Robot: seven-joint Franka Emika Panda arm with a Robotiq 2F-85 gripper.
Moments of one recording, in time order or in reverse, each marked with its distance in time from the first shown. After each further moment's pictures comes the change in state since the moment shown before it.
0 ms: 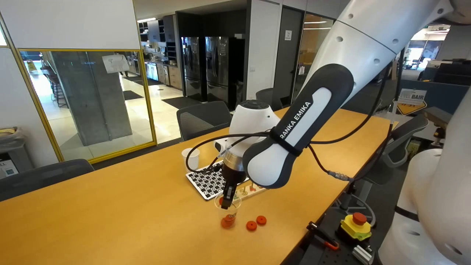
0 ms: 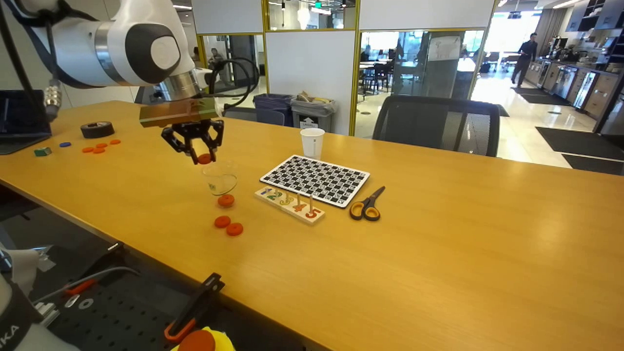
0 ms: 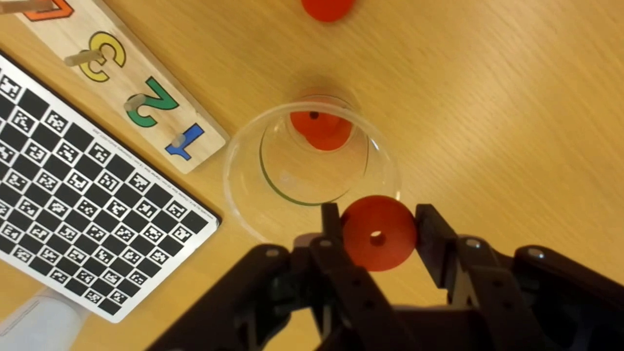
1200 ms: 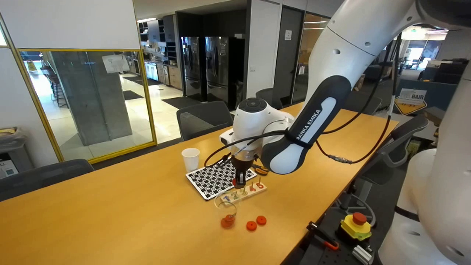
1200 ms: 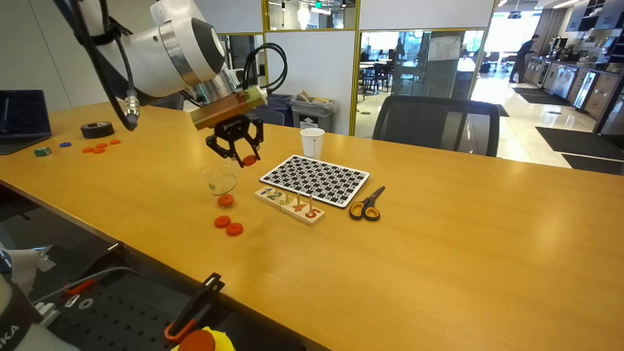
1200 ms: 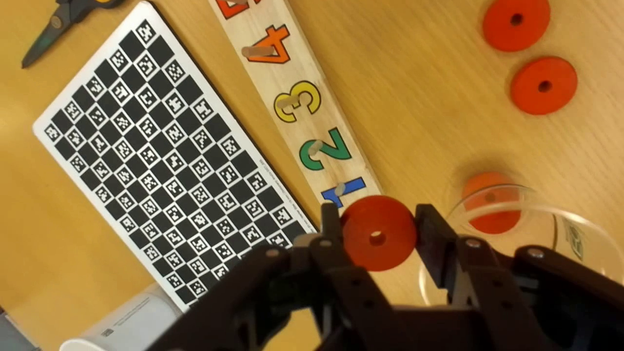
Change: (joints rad) arm 0.012 0.070 -0.240 0.101 -0.632 -0.044 0.211
